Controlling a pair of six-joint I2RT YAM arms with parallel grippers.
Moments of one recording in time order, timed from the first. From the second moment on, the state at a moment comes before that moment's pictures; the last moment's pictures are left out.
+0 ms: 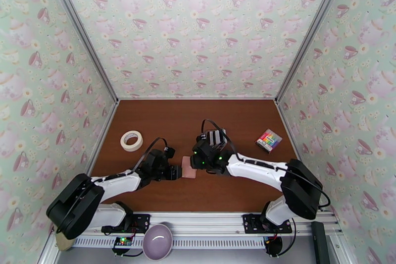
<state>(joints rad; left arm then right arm) -0.55 1.36 0.37 0.15 0.45 -0.60 0.97 1.58 0.98 -0.38 0.18 0.67</state>
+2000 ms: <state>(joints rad) -0.60 1.44 0.32 0.38 0.40 -0.74 1.03 1.89 1.19 -0.47 0.24 0.79</state>
